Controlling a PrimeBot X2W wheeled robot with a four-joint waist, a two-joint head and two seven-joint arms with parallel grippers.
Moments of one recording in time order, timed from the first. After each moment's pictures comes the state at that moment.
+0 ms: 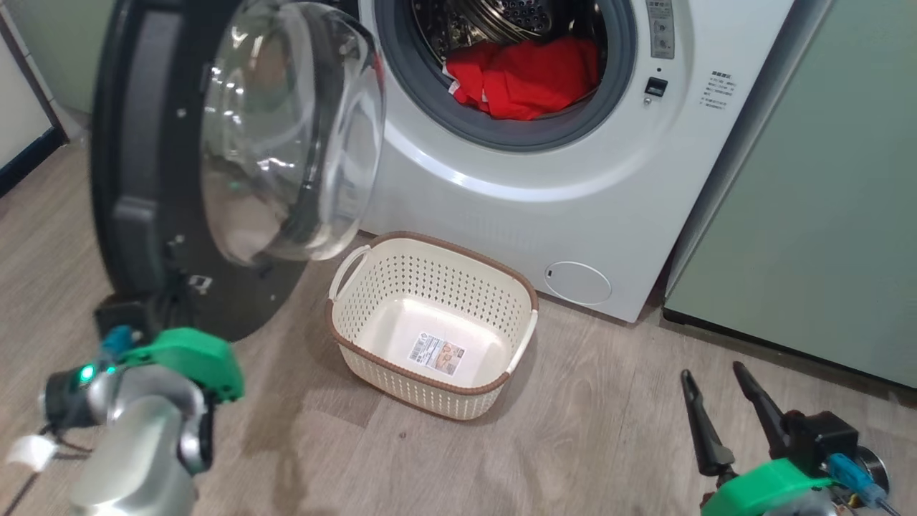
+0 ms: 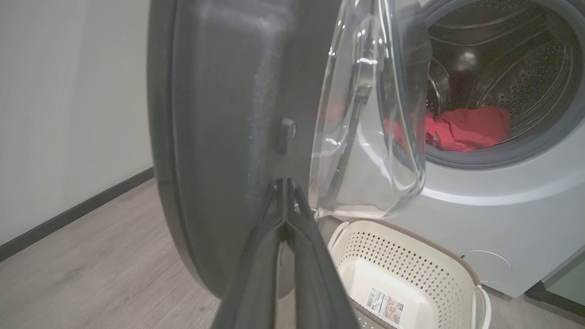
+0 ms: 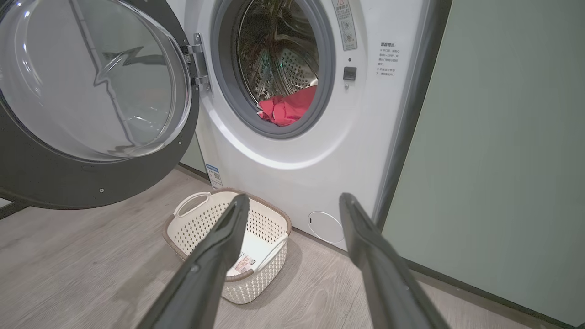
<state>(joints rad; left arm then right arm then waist) -0.38 0.24 -0.22 0.65 -0.47 0.19 -0.24 0.00 -0.15 0.17 0.32 0.23 0.13 -0.25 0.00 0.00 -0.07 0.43</state>
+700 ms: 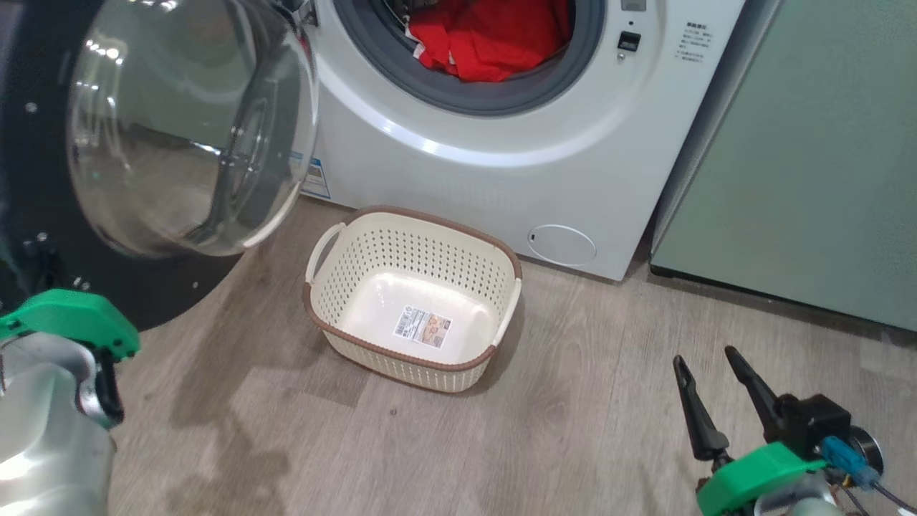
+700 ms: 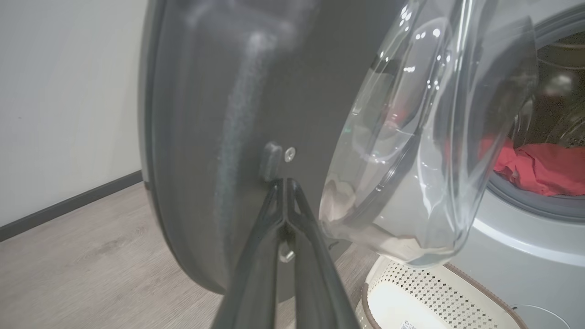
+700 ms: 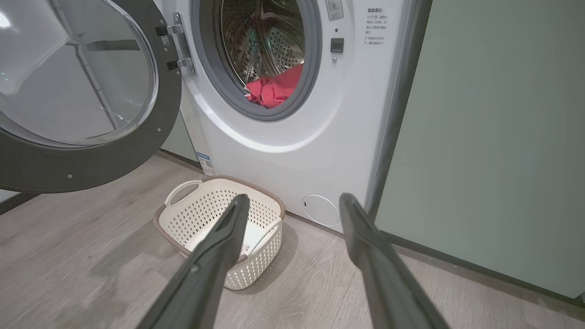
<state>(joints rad) -0.54 0.30 0.02 0.90 -0.49 0.11 -0.25 -0.04 -0.16 0.20 0.33 0.24 0.13 -0.25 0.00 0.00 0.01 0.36</state>
